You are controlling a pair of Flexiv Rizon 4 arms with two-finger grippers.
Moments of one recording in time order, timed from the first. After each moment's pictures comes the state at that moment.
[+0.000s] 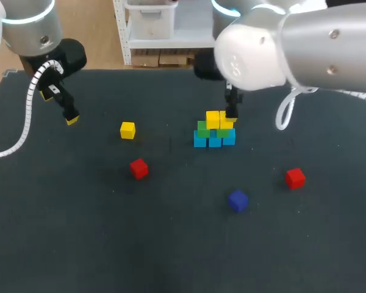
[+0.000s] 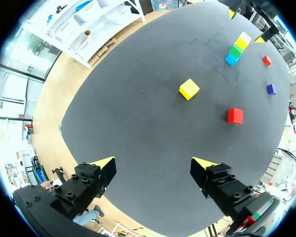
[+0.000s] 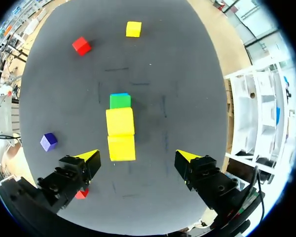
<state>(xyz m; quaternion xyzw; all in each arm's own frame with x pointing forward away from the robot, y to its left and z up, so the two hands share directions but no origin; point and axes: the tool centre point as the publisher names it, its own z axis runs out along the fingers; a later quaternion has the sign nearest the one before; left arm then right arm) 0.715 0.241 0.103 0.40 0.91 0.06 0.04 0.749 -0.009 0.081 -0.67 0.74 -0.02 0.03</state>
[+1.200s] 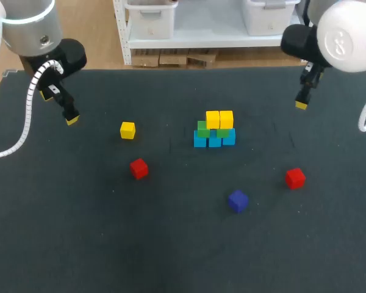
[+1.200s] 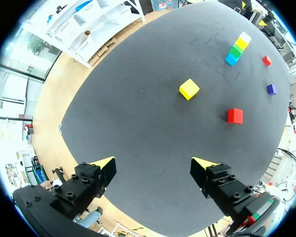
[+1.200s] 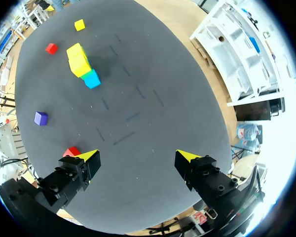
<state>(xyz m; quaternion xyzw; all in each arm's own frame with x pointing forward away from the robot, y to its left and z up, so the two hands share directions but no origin) 0.715 0.241 0.103 0.40 0.91 0.06 0.04 0.745 -0.176 0.104 -0.49 0.87 -0.02 0.04</state>
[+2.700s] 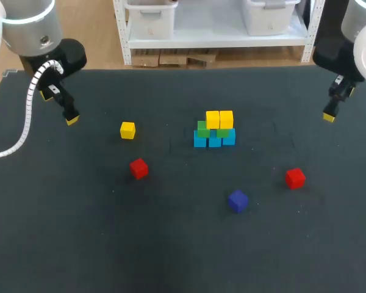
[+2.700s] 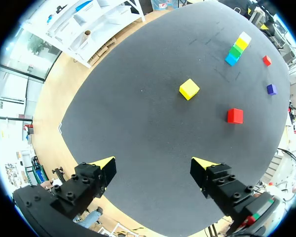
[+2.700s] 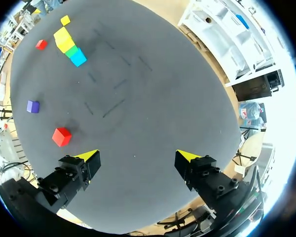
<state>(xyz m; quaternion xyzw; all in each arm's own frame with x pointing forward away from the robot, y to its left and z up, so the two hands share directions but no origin) 0.715 0.241 0.103 0.40 0.91 0.06 0.04 0.720 -0.237 0.084 -0.44 0.90 -0.02 0.03</state>
